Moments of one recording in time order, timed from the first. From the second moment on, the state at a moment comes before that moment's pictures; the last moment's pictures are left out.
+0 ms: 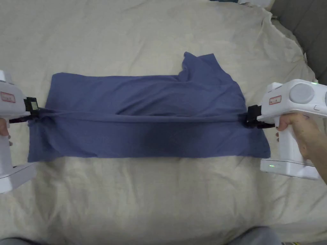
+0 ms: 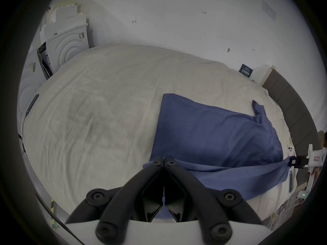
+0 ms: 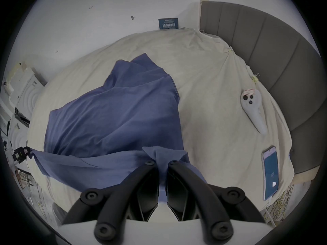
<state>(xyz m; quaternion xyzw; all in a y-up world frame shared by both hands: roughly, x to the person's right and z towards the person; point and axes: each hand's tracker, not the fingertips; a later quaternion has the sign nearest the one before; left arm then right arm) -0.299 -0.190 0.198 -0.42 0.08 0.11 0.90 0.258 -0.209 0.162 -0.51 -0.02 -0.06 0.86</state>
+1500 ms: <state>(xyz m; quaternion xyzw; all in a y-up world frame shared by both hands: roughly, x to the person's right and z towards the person) -0.253 -0.158 0.403 -0.12 0.07 0.03 0.99 0.206 -0.132 0.407 -0.12 -0.01 -0.02 0.99</state>
